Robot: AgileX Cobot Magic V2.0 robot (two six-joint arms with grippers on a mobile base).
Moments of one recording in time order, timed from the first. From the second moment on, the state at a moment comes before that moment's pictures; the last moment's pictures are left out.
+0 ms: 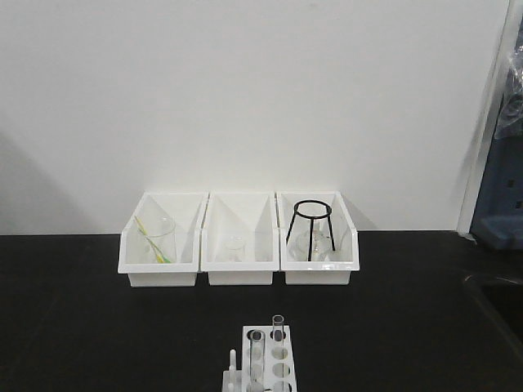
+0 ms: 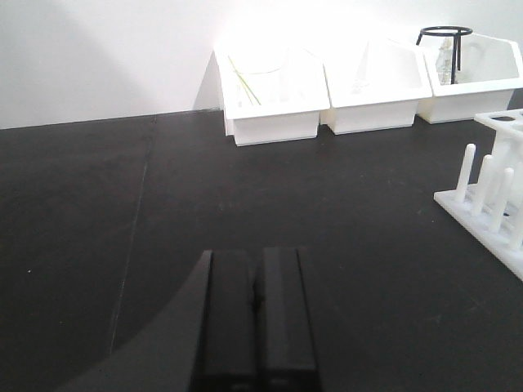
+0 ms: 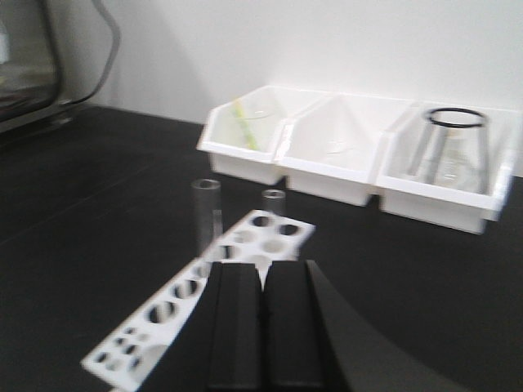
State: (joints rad) left arm -0.11 -0.02 0.03 0.18 0.23 -0.15; right arm 0.43 0.63 -0.25 -0.57 -0.19 0.59
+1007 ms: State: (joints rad) left arm -0.11 -0.02 0.03 0.18 0.23 -0.15; right arm 0.08 -0.01 0.03 -0.19 0.09 0.22
